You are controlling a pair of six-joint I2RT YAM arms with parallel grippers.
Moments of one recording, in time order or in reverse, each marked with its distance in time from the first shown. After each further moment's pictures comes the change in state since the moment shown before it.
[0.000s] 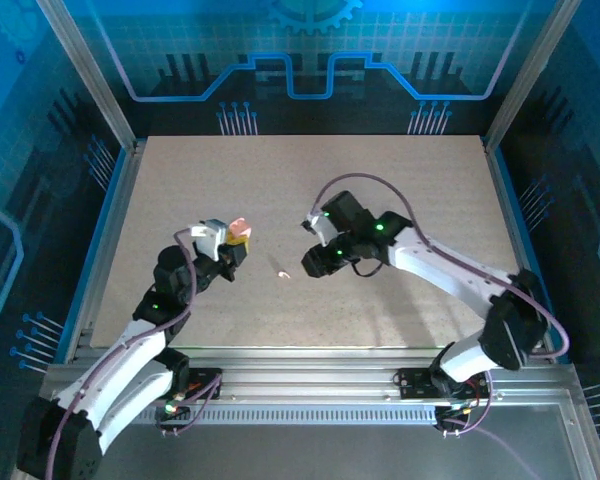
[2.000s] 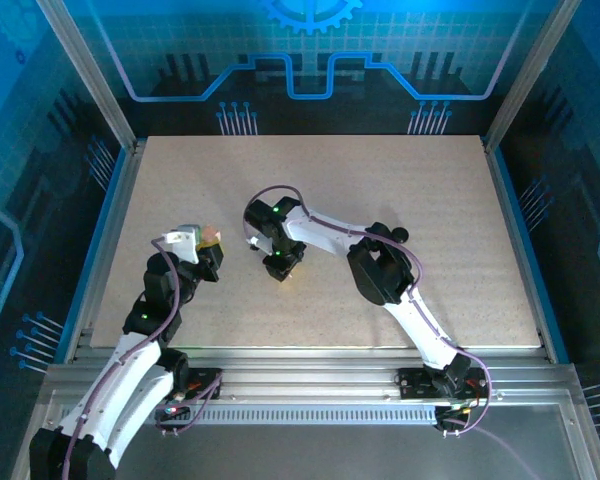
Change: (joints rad) left arm 0.097 -0.105 -0.023 -0.198 -0.146 -0.084; right arm 0.101 0.835 0.764 -0.400 0.212 -0.272
